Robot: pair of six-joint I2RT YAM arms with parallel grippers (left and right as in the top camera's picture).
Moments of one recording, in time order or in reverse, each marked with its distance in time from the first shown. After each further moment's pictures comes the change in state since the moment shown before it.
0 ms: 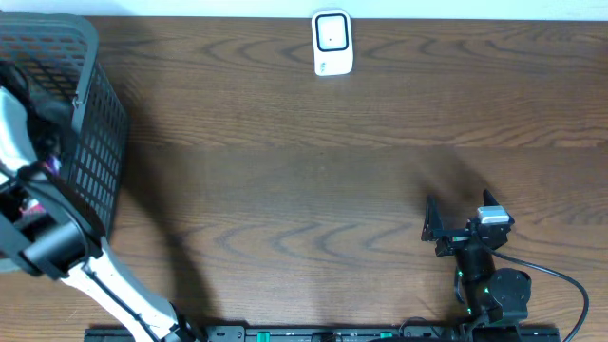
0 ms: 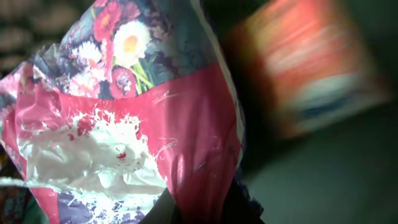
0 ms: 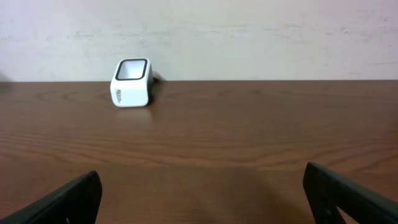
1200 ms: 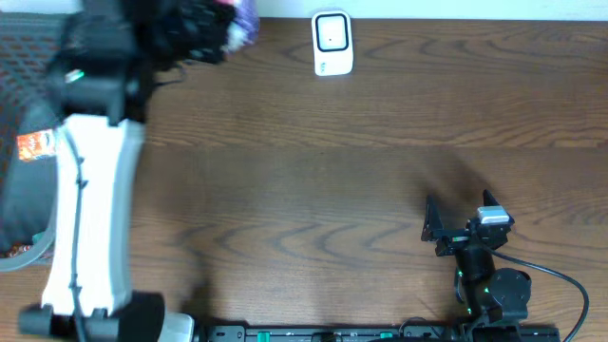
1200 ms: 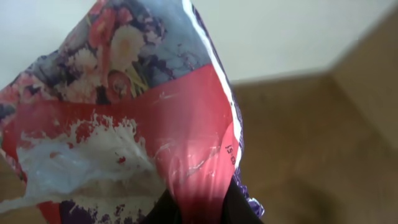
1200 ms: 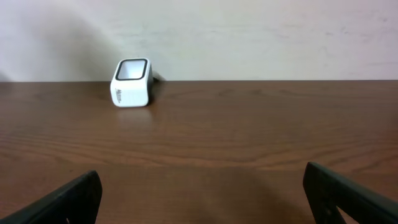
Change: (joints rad) left arm -0.726 -0.483 0.063 0.206 0.728 0.568; right arm 0.000 0.000 0.000 0.000 0.000 0.000
